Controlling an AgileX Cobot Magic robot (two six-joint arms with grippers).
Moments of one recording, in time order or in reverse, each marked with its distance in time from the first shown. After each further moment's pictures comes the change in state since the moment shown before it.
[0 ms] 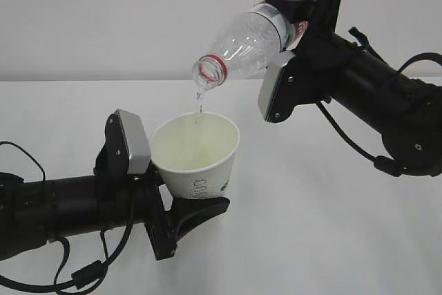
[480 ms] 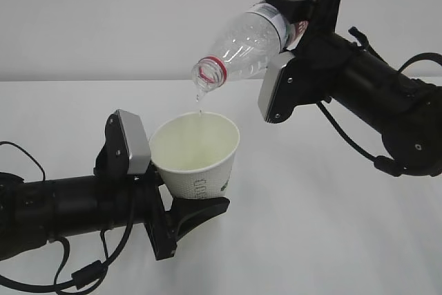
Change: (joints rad) left arm 0.000 0.000 0.000 0.000 0.002 0.000; right arm 0.000 0.000 0.000 0.001 -0.003 -0.021
